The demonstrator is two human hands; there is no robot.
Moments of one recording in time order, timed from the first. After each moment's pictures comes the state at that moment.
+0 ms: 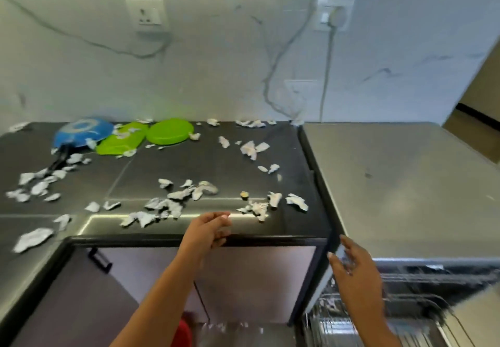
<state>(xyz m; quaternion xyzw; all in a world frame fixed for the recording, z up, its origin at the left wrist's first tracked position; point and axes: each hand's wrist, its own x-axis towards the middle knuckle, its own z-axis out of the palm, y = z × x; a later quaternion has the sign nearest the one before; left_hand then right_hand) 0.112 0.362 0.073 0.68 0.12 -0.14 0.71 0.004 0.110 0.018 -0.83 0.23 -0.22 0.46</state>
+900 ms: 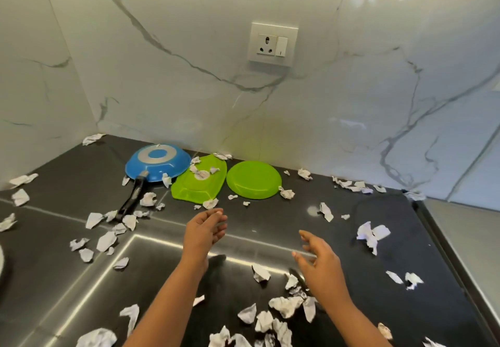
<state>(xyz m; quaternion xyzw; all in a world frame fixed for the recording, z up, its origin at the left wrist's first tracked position) 0.380 0.591 0.064 0.56 0.19 0.04 0.81 0.329 0.360 0.056 -0.88 0.01 -0.10 0.46</state>
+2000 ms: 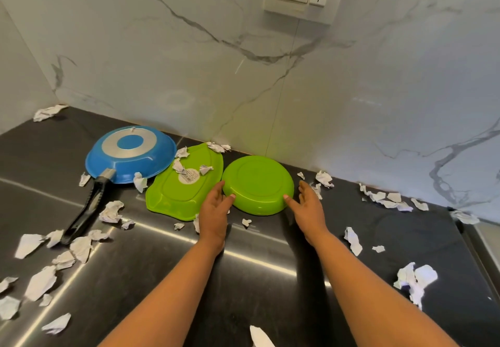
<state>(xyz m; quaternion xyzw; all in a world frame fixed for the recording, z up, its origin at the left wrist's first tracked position) 0.542 0.566 0.002 0.55 0.15 0.10 0.82 0.577 0.374 0.005 -0.81 0.07 0.02 0.59</state>
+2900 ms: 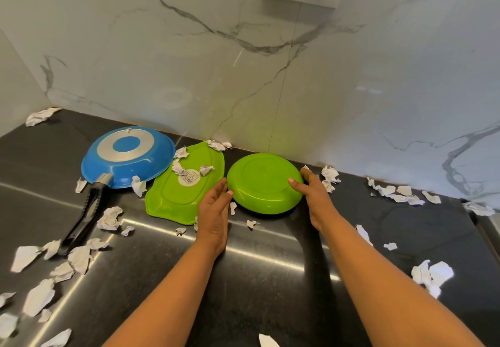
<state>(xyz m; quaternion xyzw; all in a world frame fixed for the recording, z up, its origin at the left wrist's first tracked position) 0.551 0.573 0.002 0.42 0.16 0.08 0.89 0.602 0.376 0.019 -0.71 0.10 0.07 0.69</state>
